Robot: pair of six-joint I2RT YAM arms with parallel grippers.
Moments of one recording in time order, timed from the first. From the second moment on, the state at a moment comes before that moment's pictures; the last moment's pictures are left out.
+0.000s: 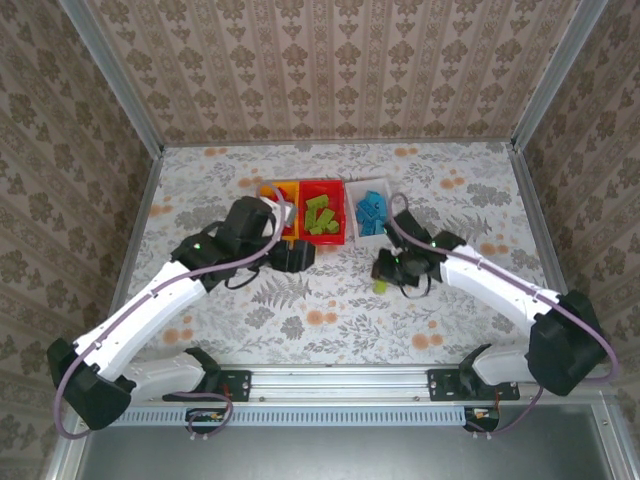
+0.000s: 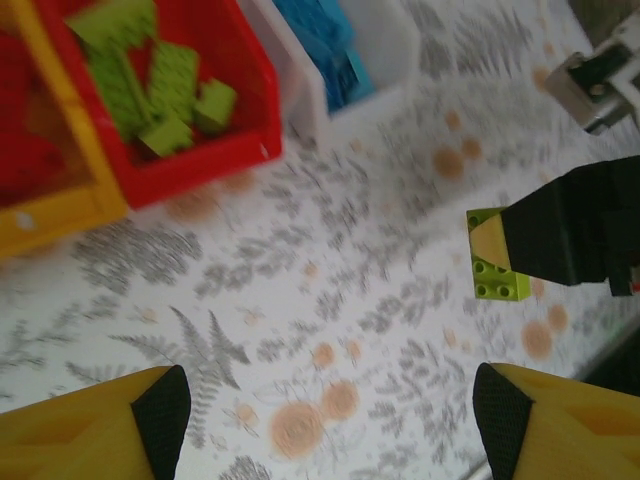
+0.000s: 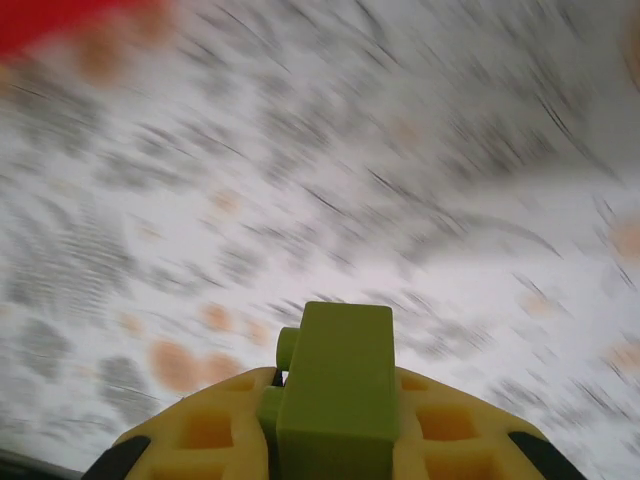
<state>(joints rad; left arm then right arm) -0.72 1.11 1.10 -0.74 0.16 -0.39 0.57 1.37 0.99 -0.72 -0.12 0.82</state>
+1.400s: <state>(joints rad) -0.24 1.11 1.08 -0.79 0.09 -0.59 0.59 1.53 1.39 -0.56 0.22 0.47</state>
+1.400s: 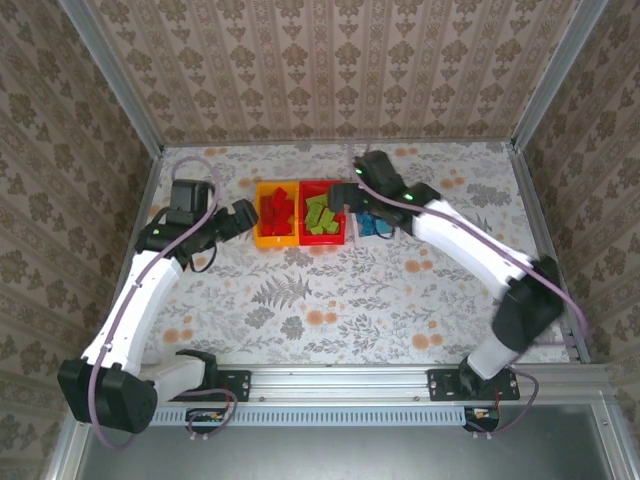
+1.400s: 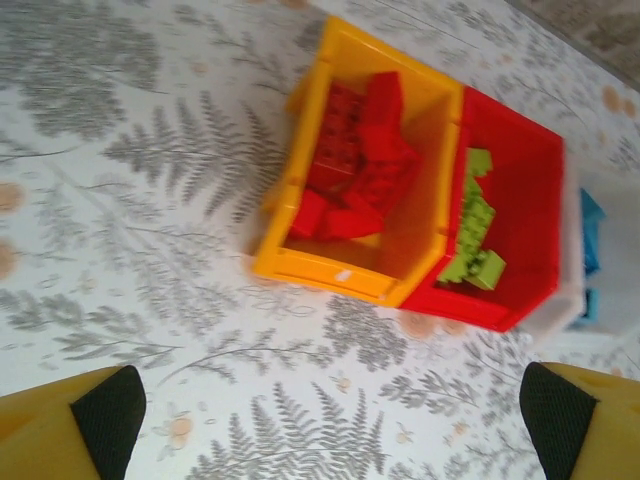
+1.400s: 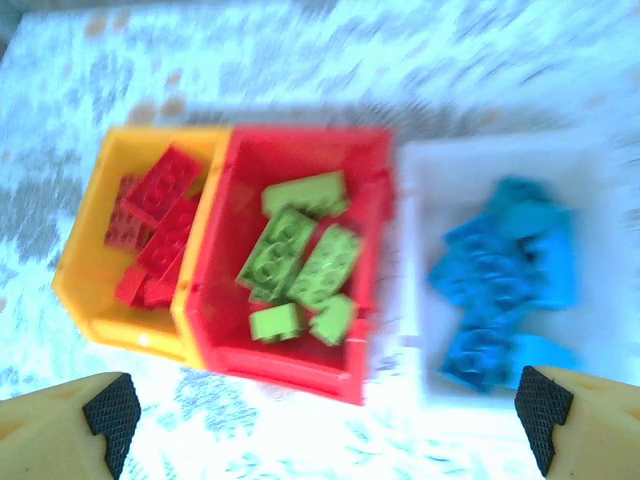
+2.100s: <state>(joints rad) -0.13 1.19 0.55 -0.19 -0.46 -0.20 0.15 1.19 0.44 0.09 0.47 0.19</state>
